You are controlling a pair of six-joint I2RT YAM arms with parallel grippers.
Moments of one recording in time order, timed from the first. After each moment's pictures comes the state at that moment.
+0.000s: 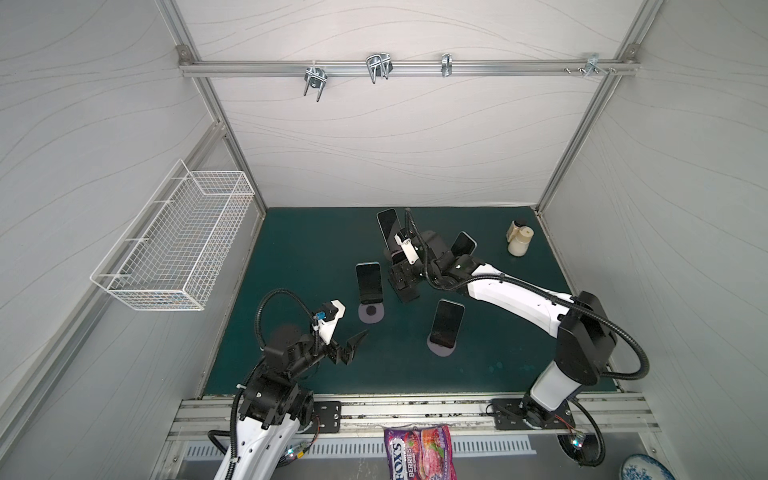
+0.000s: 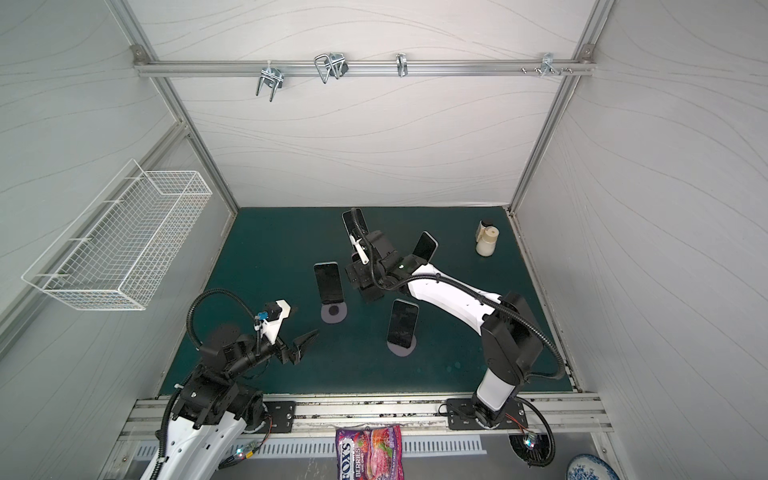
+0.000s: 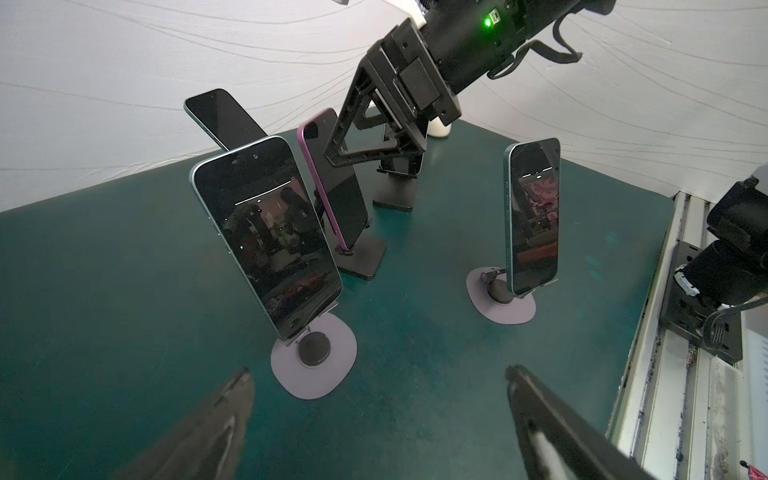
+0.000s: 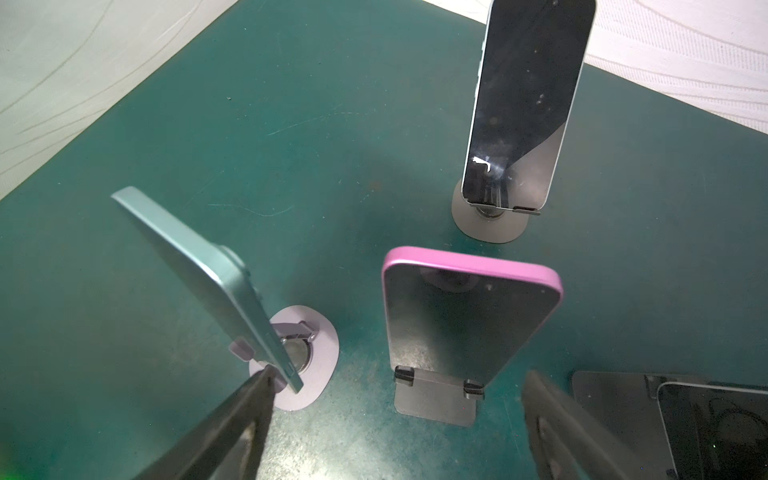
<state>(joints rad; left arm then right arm) -0.28 0.20 0.31 -0.42 0.49 0.08 0.84 1.67 1.31 -0.35 0.05 0.14</state>
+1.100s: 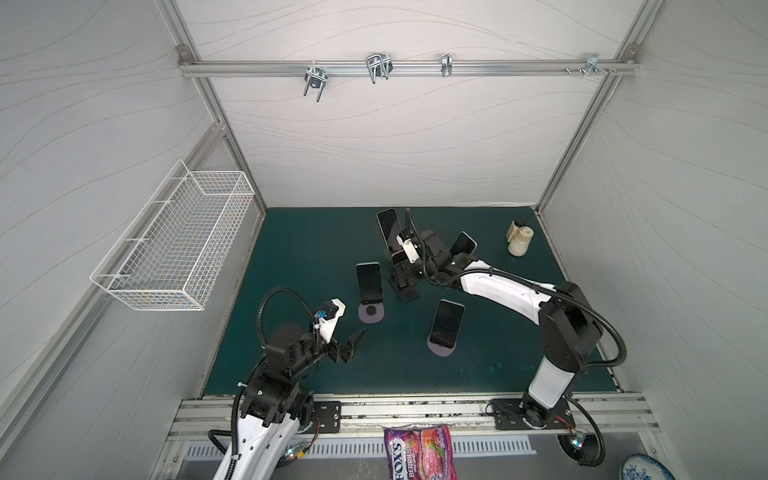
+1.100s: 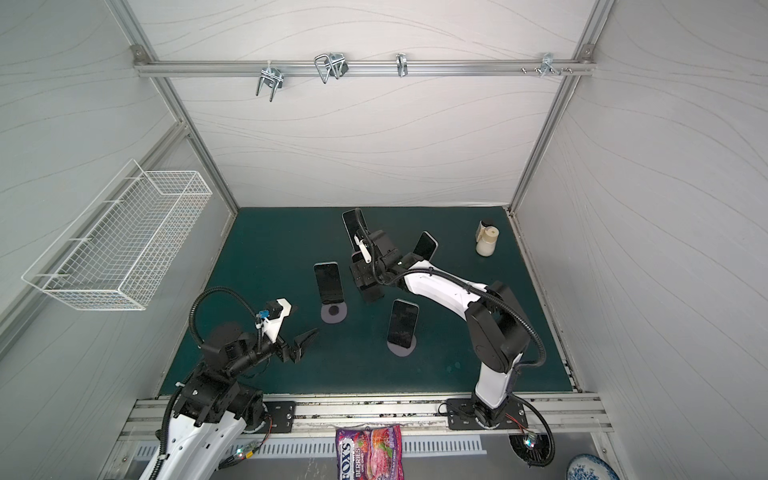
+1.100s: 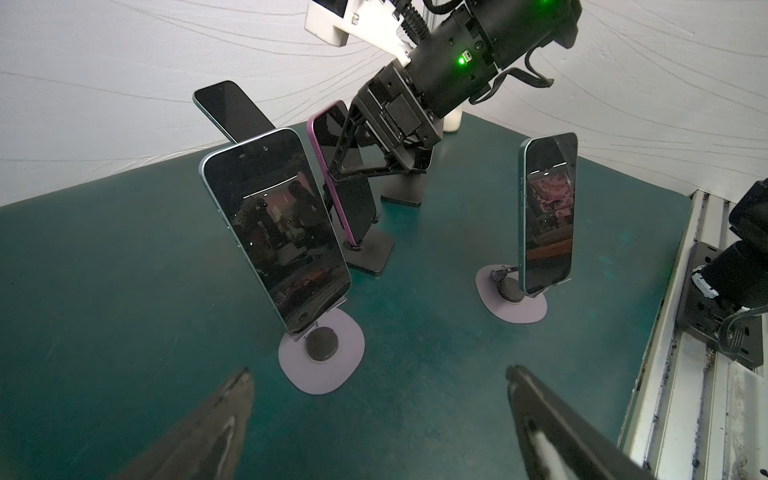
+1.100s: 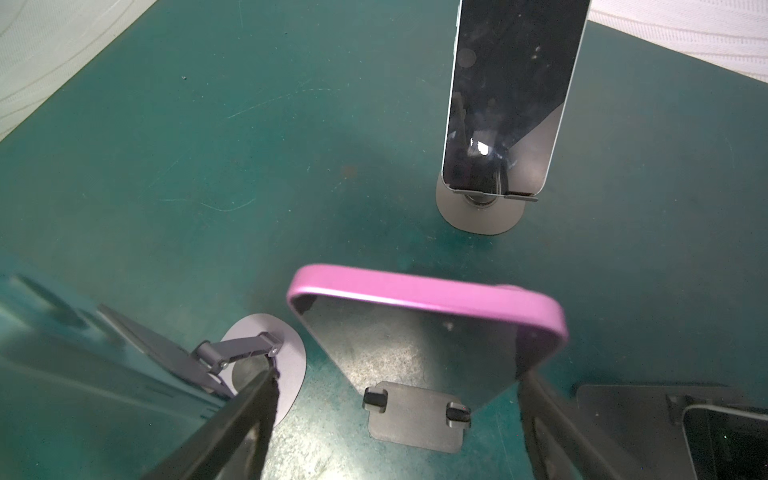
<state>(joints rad) -0.28 0.21 0.31 -0.42 0.46 0.08 0.79 1.75 1.31 -0.29 0.02 0.13</state>
